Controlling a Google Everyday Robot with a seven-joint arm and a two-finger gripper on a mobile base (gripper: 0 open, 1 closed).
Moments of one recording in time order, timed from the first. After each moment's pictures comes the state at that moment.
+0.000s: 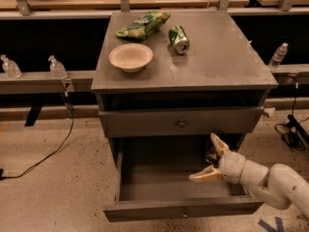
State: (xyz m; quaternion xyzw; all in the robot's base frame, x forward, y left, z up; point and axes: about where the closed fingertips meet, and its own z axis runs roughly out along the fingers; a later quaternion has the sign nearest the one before) arm 0.545 -0.178 0.592 -0.38 0.66 0.27 0.59
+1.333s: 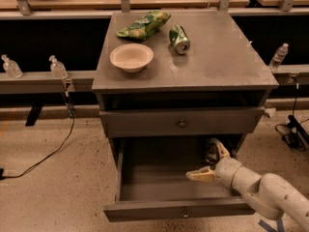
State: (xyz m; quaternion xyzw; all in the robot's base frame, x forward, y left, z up) arm 0.567 -0.198 0.537 -0.30 0.74 0.19 0.57
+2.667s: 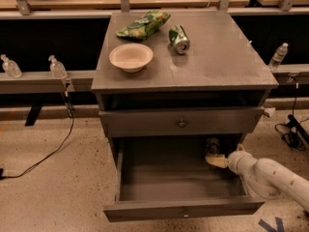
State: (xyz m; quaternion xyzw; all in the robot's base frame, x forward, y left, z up) arm 0.647 -0.335 0.431 -0.16 0.87 0.03 0.46
